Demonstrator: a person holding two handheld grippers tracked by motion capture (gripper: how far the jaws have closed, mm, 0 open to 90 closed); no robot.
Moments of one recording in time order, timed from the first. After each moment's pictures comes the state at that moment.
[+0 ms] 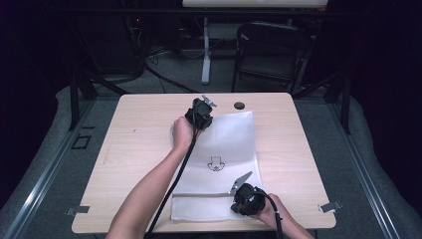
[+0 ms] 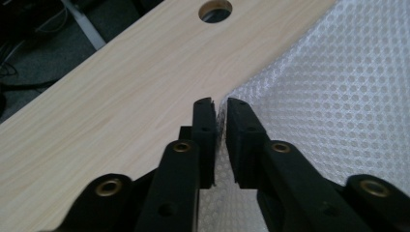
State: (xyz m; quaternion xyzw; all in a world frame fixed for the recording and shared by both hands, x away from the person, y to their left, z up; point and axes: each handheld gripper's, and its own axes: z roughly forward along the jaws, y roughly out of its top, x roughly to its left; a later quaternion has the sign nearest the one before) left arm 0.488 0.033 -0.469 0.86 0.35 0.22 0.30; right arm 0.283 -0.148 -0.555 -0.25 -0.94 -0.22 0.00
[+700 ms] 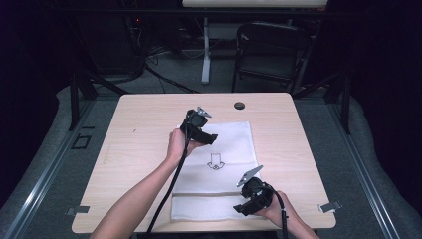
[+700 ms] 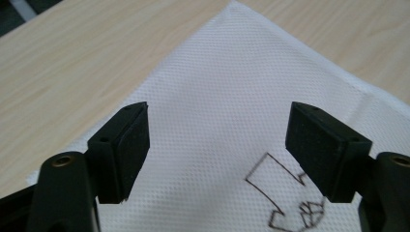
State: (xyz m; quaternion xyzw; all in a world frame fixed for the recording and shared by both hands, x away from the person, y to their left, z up) left arm 0.452 0.053 -0.483 0.87 0.34 0.13 0.33; right arm 0.289 -0.168 -0.540 -0.30 -0.92 -0.24 -0.01
